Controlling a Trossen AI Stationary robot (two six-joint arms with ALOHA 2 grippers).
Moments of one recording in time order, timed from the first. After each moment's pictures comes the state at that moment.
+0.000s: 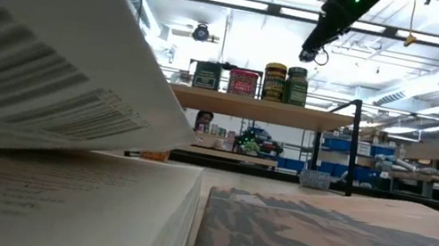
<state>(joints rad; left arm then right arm) 0.21 0.83 0.91 0.07 -0.06 0.07 -0.67 1.45 1.57 -0.81 0.02 -0.47</state>
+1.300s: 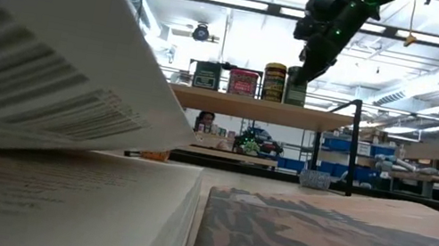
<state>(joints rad) 0.21 0.84 0.91 0.02 -0.10 0.07 -0.71 1.62 1.57 -0.91 -0.08 -0.48</state>
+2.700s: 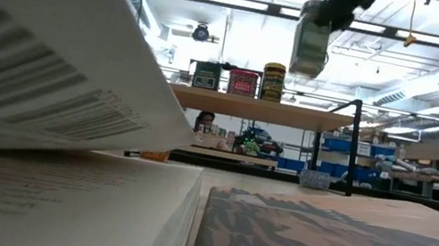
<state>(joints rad) 0.21 0.85 0.91 0.02 -0.10 -0.01 -0.14 1.41 1.43 -0.96 -0.05 -0.02</state>
